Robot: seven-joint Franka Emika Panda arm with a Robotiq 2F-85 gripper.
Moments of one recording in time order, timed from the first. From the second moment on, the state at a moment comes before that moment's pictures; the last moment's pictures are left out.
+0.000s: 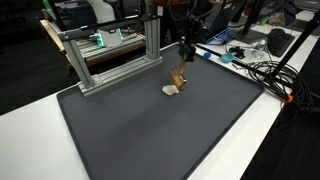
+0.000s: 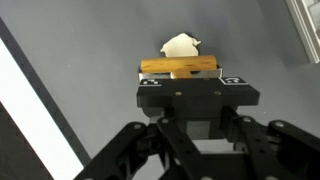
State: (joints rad) arm 0.04 0.35 0.11 -1.77 -0.30 2.08 -0.75
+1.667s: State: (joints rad) arm 0.10 0.56 0.09 -1.58 -0.39 1.89 -0.64
